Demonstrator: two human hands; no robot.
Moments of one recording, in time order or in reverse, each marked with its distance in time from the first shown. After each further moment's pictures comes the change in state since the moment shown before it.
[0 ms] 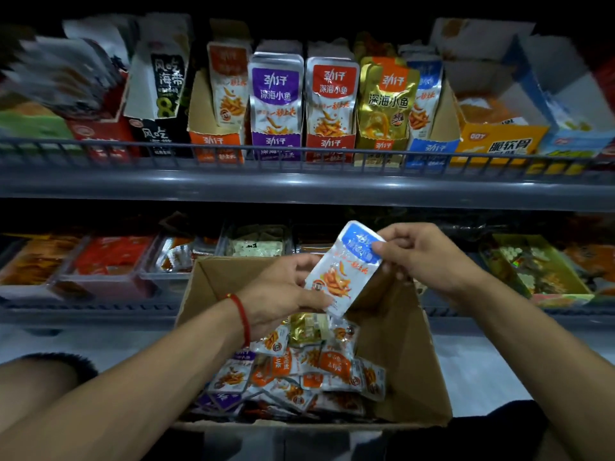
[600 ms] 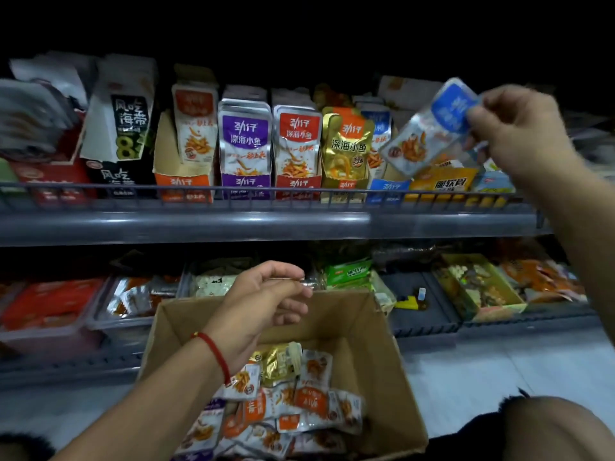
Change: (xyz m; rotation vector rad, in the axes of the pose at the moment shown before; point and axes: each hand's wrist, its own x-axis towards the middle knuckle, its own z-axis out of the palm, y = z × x) left_hand -0.008 0.033 0.002 -0.154 0.150 0.132; right_hand 0.012 -0.117 -0.148 -0.283 0.705 -0.392
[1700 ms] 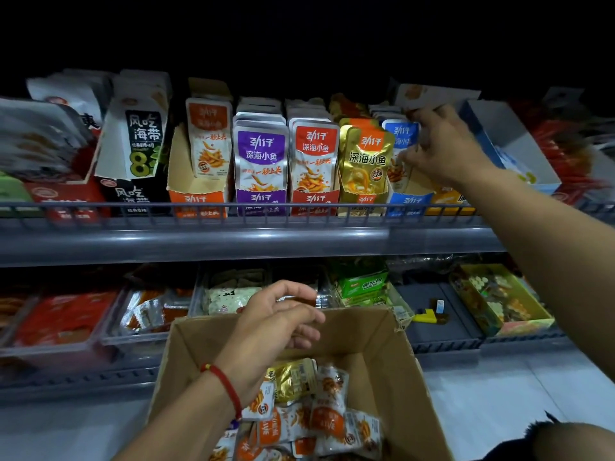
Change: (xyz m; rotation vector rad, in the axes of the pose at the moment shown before) left_hand 0.001 0.005 -0.007 0.120 0.001 -0.019; right_hand 0.061 0.033 0.088 -0.588 -0.180 -0.168
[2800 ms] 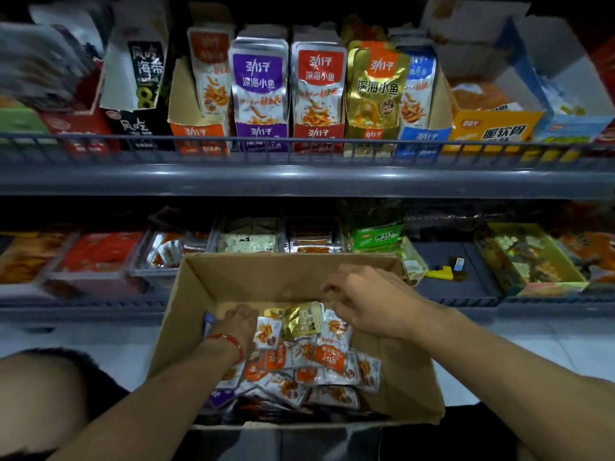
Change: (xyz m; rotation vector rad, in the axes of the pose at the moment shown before) left_hand 0.066 -0.198 -0.074 1.672 -0.192 -0.335; right_hand -0.234 -0.077 0.088 0.092 -0.674 -0.452
